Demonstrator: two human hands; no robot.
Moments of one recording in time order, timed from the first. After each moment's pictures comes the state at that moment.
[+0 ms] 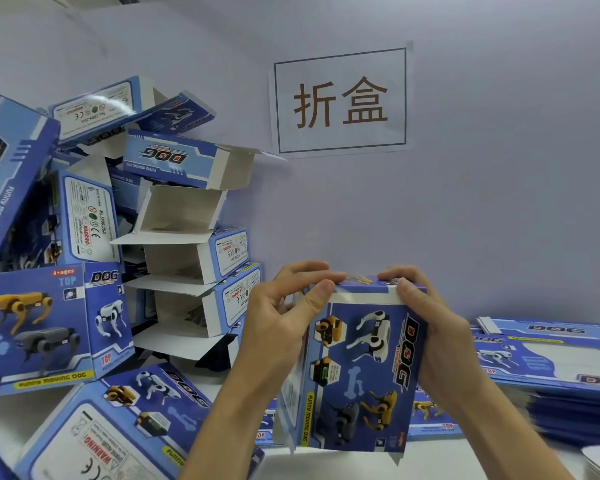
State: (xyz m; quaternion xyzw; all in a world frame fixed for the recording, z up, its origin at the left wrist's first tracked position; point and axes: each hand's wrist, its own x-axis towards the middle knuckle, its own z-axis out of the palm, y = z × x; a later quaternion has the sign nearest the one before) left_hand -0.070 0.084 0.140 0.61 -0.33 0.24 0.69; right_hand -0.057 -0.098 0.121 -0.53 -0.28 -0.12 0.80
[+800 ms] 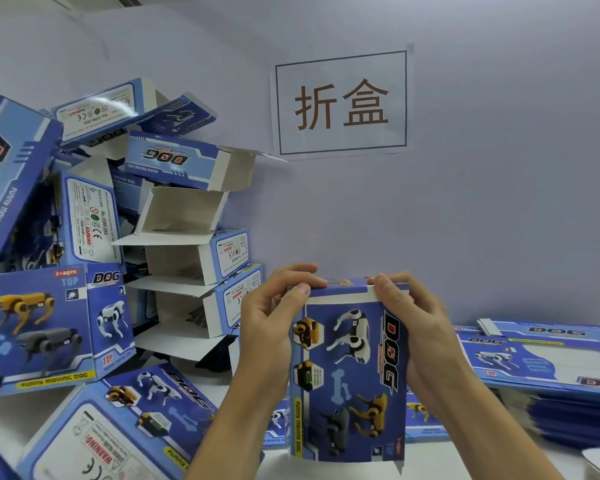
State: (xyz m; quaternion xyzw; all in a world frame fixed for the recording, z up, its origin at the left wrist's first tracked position) left_hand -0.057 0.083 0.128 0.54 -0.28 0.26 0.75; right_hand -0.057 -0.085 0.124 -0.55 -0.24 -0.16 0.78
